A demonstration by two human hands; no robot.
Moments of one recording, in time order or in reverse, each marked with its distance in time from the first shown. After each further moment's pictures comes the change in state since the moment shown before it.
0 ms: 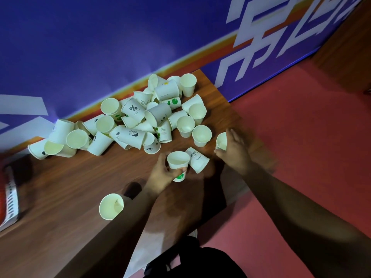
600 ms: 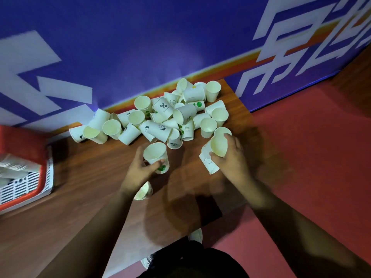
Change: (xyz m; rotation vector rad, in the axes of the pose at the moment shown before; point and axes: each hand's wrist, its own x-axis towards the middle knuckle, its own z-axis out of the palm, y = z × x) left_hand -0.082 0.003 -0.106 -0.106 0.274 0.099; right_hand -0.081 -0.095 -0.005 0.235 0.159 -0.172
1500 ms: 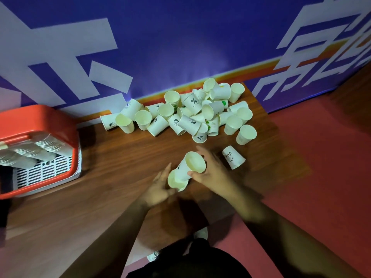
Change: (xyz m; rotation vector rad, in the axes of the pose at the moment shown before) left_hand -0.049 -0.111 -0.085 0.341 -0.410 -0.069; right_hand -0.099 -0.137 0.076 0.111 -0.381 -0.130
